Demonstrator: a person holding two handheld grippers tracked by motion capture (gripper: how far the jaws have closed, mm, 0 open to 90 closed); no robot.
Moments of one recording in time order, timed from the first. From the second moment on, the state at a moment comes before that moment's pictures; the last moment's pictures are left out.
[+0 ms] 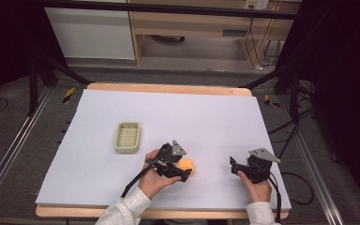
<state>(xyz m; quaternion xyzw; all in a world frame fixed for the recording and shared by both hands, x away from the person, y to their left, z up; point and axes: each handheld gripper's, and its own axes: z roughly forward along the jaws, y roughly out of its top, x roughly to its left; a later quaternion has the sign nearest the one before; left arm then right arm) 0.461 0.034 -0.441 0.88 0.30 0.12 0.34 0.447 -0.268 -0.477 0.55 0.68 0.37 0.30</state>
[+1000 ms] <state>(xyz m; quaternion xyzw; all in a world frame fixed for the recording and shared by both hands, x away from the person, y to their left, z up) 0.469 0.016 -0.461 0.91 0.29 0.10 0.29 0.447 -0.267 -0.477 0.55 0.69 0.37 0.30</state>
